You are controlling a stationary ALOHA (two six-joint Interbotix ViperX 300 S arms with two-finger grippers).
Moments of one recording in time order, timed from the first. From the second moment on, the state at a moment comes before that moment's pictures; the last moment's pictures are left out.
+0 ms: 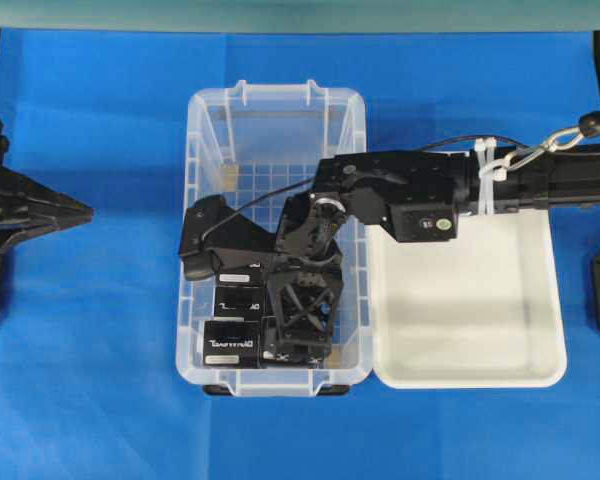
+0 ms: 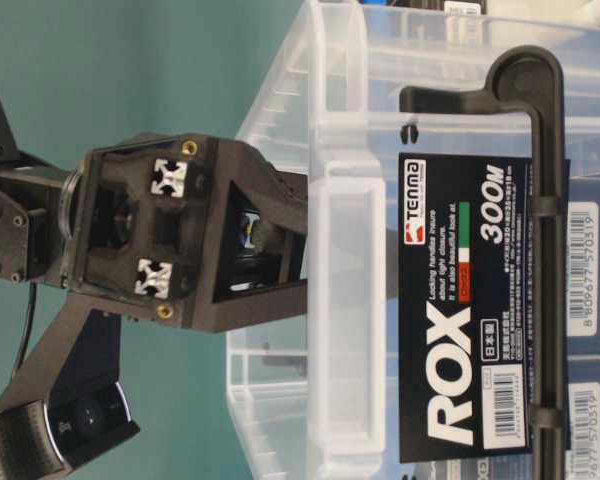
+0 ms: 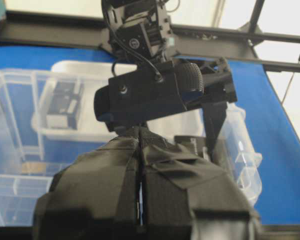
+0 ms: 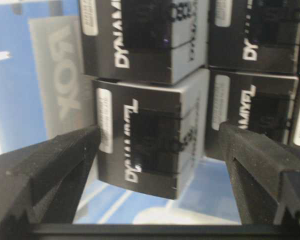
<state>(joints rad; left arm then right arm) 0.01 -1.03 1.07 0.01 -0.01 -0.08 -0.05 0.33 0.00 0.52 1.06 -0.23</state>
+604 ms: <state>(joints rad) 0.01 -1.03 1.07 0.02 0.03 -0.08 -0.04 0.35 0.02 0.42 1.04 -0.22</state>
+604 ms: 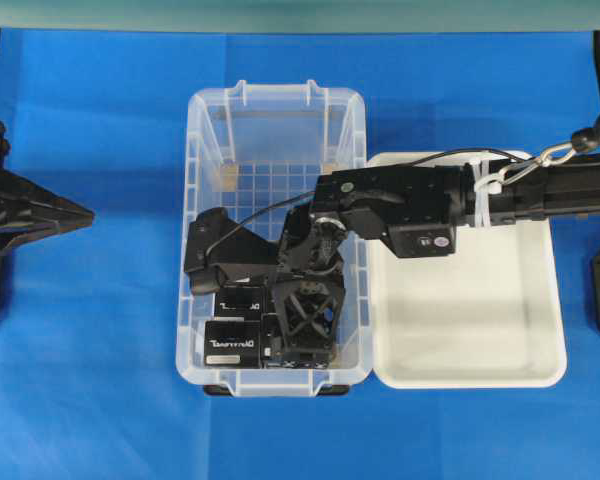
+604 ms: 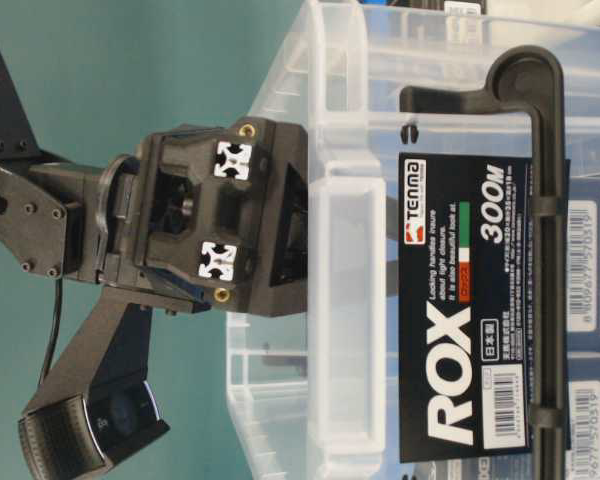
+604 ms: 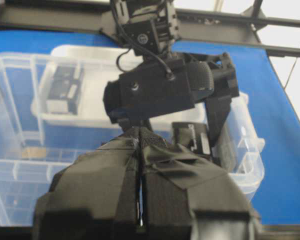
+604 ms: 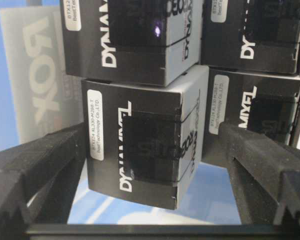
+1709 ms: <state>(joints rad) 0.02 -1.04 1.07 0.01 0.03 -0.08 -0.10 0.25 -0.10 0.39 1.14 -0.22</state>
